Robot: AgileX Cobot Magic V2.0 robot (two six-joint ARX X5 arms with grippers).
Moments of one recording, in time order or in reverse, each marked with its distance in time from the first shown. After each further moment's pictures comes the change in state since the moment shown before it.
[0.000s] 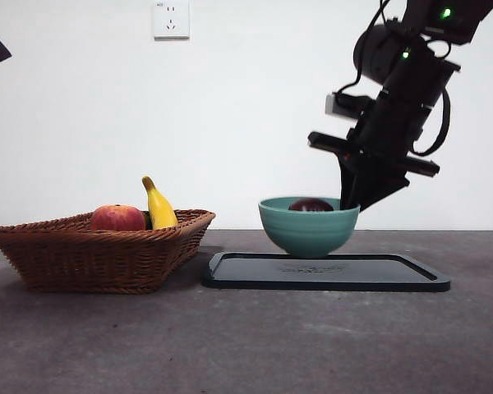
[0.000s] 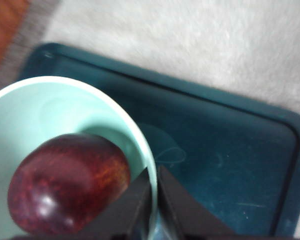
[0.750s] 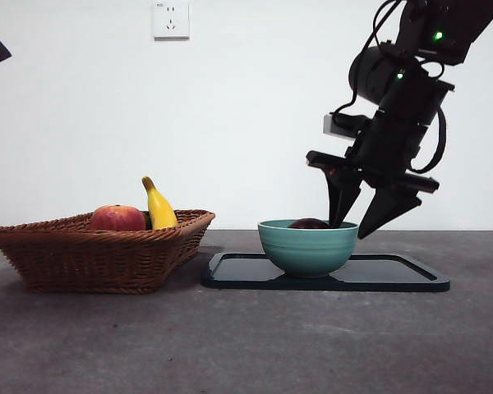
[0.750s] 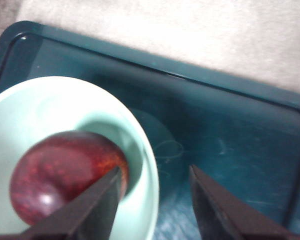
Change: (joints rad) left arm 0.000 0.000 0.000 -0.001 0.000 0.000; right arm 0.000 0.037 0.003 -0.005 0.017 0.011
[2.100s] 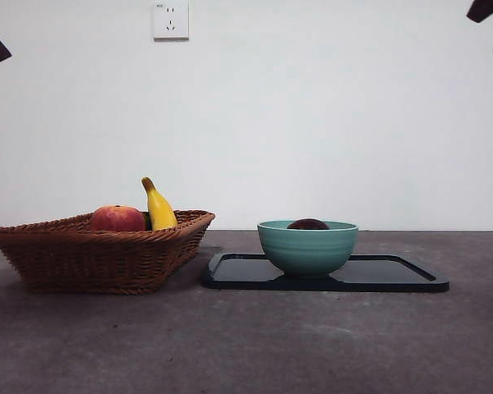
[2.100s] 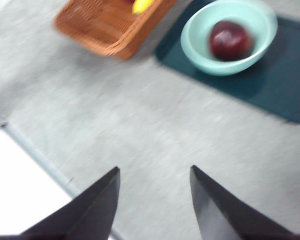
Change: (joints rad) left arm 0.000 0.000 0.000 0.000 0.000 0.000; right arm 0.047 -1.146 -0.491 -0.412 -0.272 -0.087
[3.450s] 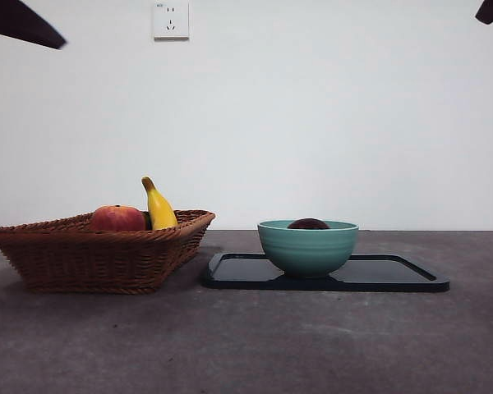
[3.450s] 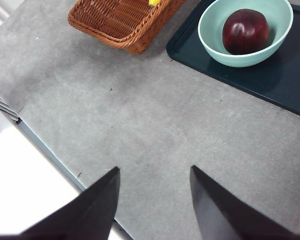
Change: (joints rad) left arm -0.057 0.065 0.019 0.235 -0.070 -0.157; right arm 0.000 -0.032 -0.031 0.007 -0.031 -0.002
